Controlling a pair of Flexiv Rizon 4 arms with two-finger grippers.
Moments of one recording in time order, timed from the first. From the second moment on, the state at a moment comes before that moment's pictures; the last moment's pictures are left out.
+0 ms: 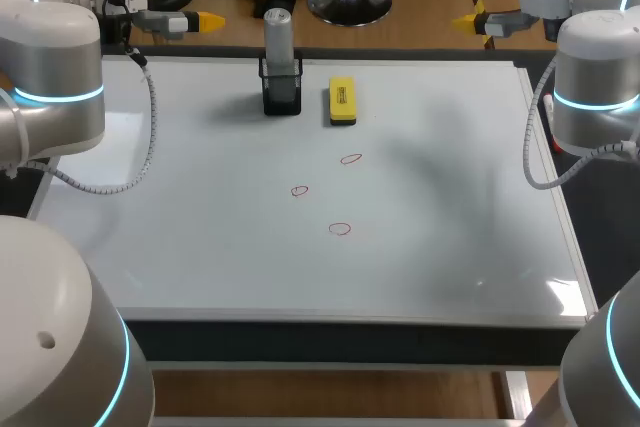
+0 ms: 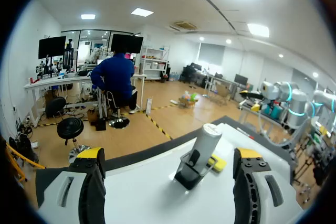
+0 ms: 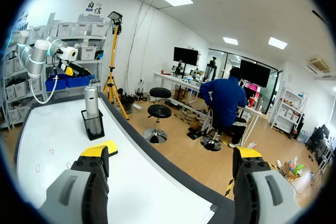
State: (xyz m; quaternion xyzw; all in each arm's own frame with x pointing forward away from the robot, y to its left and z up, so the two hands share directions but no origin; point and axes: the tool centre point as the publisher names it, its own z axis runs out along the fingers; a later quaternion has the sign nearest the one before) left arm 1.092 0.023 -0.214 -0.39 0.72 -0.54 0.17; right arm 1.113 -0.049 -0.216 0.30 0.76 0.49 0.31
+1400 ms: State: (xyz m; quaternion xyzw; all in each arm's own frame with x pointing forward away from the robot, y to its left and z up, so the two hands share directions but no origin) left arm 1.085 -0.037 -0.229 -0.20 0.80 -0.56 0.06; right arm 1.113 -0.049 -0.216 0.30 0.76 0.49 0.31
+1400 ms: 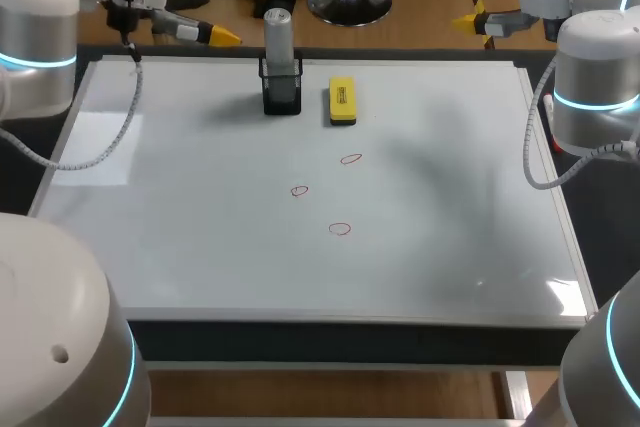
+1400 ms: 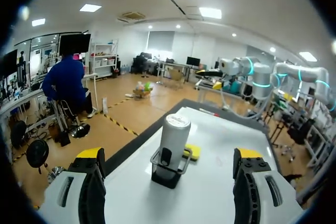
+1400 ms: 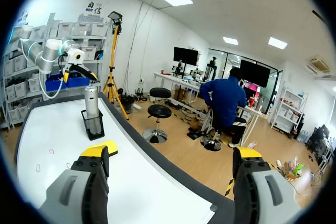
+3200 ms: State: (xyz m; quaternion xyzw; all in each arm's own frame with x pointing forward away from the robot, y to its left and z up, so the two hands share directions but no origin) left arm 1.105 -0.143 -0.277 -0.06 0.77 -0.63 -0.01; right arm 1.113 -0.049 -0.216 0.30 0.76 0.49 0.31
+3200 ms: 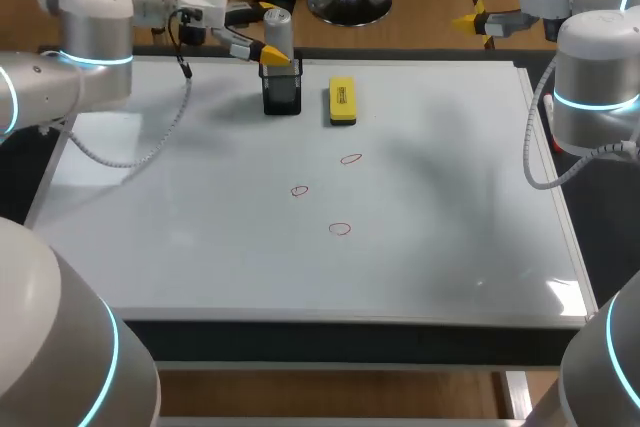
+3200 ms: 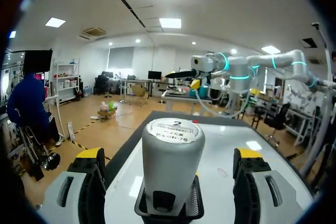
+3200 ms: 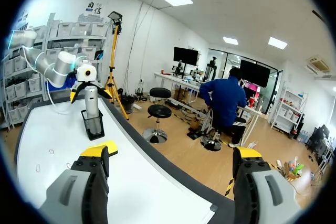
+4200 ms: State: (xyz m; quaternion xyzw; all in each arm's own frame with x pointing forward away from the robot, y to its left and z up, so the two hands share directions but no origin) left arm 1.119 -0.151 -0.283 -0.06 0.76 -0.65 0.01; right arm 1.113 -0.049 -0.216 0.30 0.76 0.49 0.31
